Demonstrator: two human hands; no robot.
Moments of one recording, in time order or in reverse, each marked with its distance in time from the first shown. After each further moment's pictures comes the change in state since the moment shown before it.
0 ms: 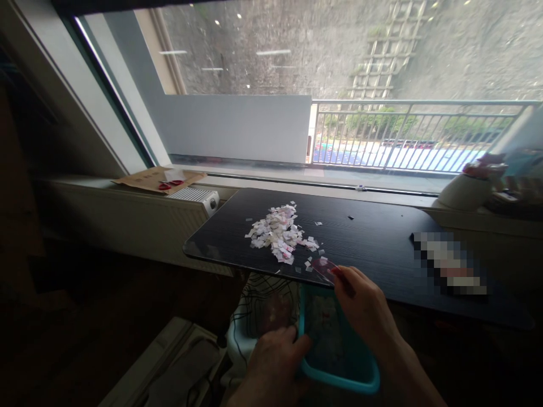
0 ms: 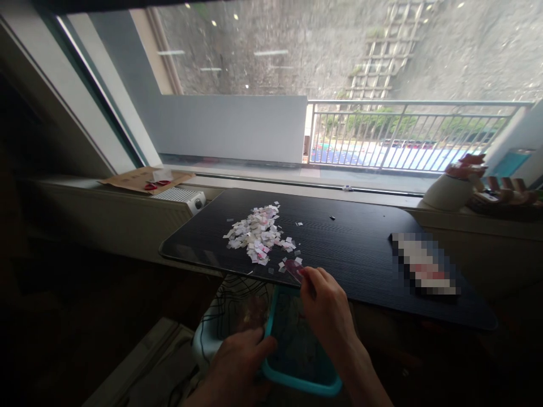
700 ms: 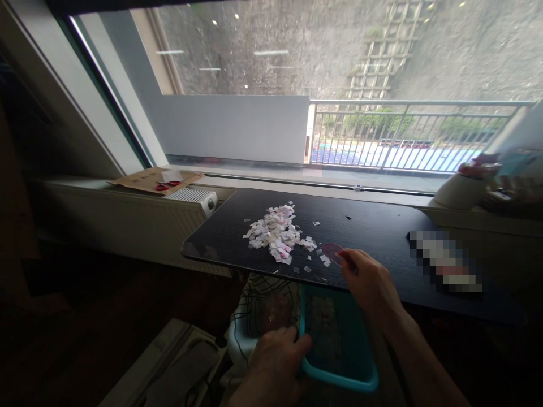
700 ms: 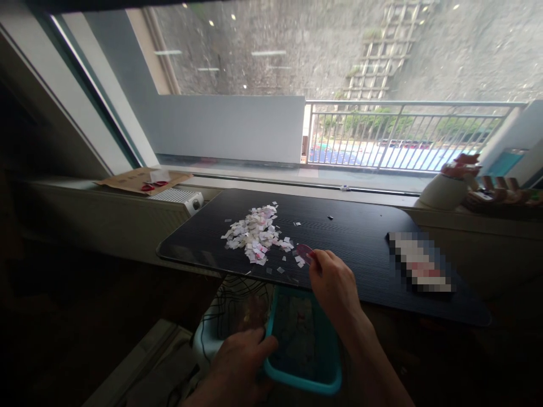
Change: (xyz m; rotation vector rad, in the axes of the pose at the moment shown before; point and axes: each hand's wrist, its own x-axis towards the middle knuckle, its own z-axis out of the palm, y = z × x) left_hand 0.003 0.005 -0.006 0.007 -0.049 -0.012; right_hand 0.031 0.011 -0.021 -0.257 -0.006 0.049
